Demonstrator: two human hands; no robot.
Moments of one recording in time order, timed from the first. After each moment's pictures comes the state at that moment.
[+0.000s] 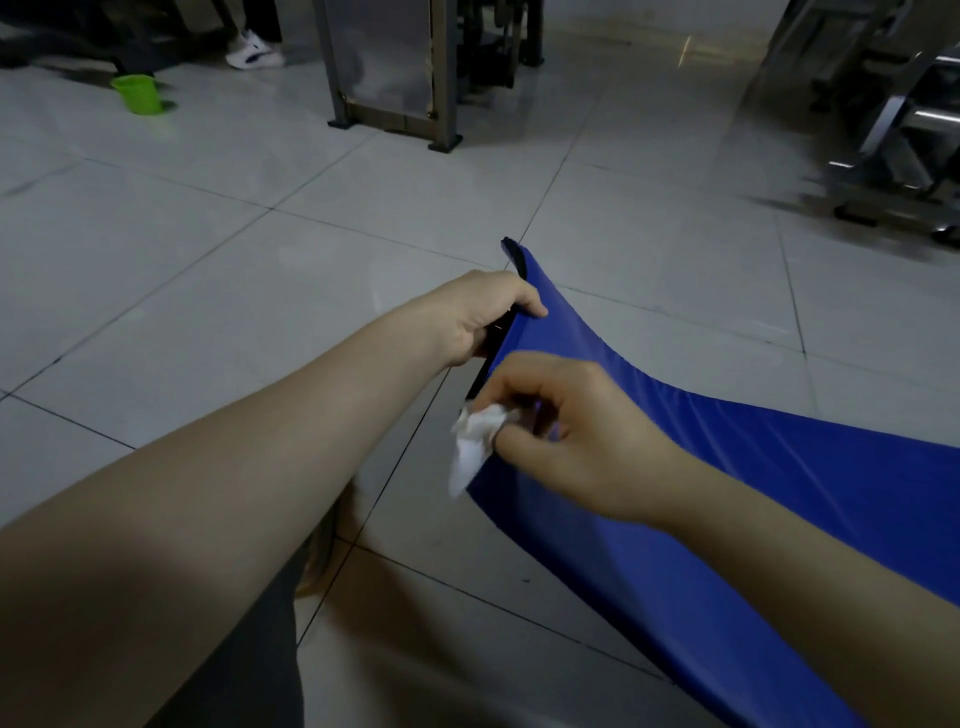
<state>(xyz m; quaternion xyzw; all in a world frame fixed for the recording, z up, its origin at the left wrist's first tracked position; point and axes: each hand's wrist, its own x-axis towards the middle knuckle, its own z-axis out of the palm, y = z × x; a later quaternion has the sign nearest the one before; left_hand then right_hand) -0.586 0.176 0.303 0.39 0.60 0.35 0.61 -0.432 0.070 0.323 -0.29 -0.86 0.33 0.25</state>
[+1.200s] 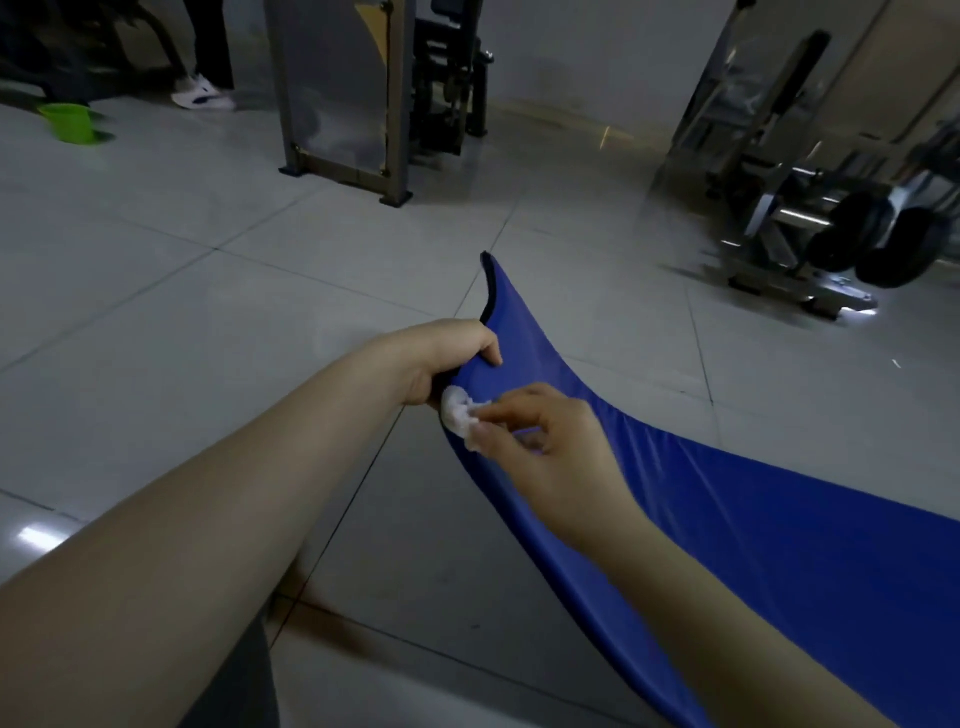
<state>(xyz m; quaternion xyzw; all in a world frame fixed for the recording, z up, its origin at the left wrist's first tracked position) -0.593 0.146 0.352 0.44 0.60 0.25 0.62 -0.437 0.052 0.338 -0.50 -0.73 0.33 0.34</state>
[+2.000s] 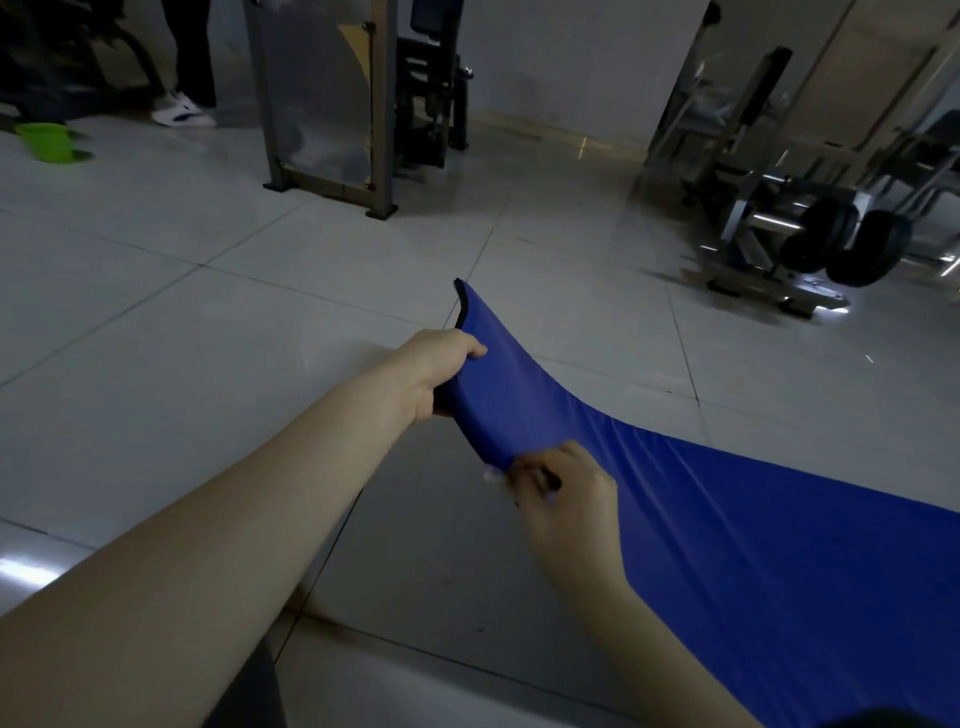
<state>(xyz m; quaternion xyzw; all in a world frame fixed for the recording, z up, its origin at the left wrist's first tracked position) -0.594 0.139 0.340 0.35 0.60 0.40 0.60 -0.429 0.031 0.277 -0.59 -0.69 0.16 0.39</state>
